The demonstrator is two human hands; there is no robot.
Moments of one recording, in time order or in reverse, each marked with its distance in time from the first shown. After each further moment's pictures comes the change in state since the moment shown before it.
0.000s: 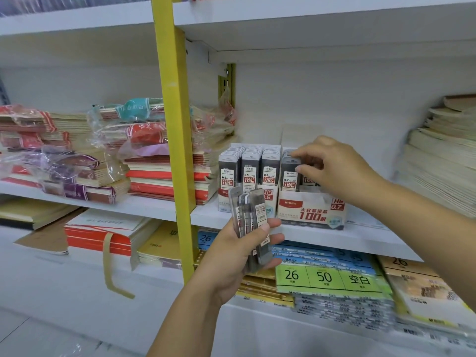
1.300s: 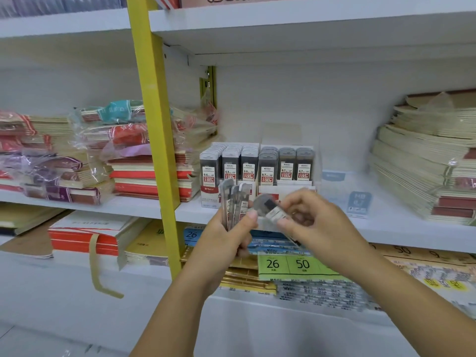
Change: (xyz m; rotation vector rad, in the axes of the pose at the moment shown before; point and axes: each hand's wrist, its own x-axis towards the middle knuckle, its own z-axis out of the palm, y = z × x) left_hand -0.004 -0.002 0.011 0.259 0.102 0.100; right_hand -0.109 -0.039 0.009 0.574 -0.027 0.171
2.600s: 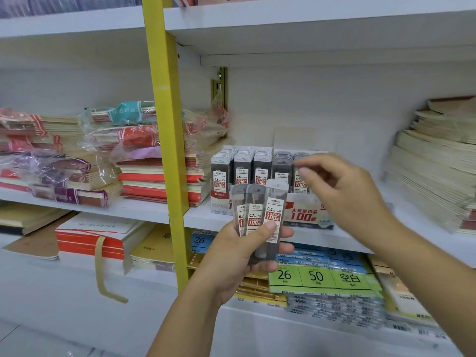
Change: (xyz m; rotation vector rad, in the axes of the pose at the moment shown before) left_hand -0.002 0.010 0.002 -0.194 -0.179 -0.041; right_hand 0.055 -0.005 -0.019 -0.217 0.237 -0.186
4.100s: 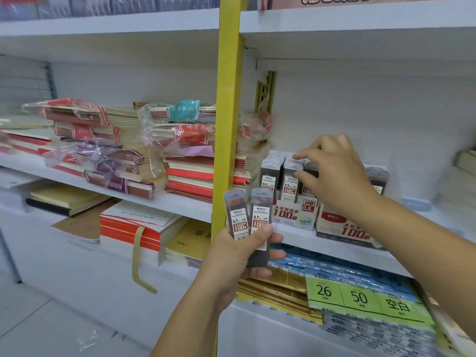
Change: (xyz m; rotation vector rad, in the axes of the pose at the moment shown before) left_hand -0.023 0.010 -0.059 0.002 0.278 0.066; right_hand 0.070 -0.022 0.071 -0.520 -0.078 -0.199
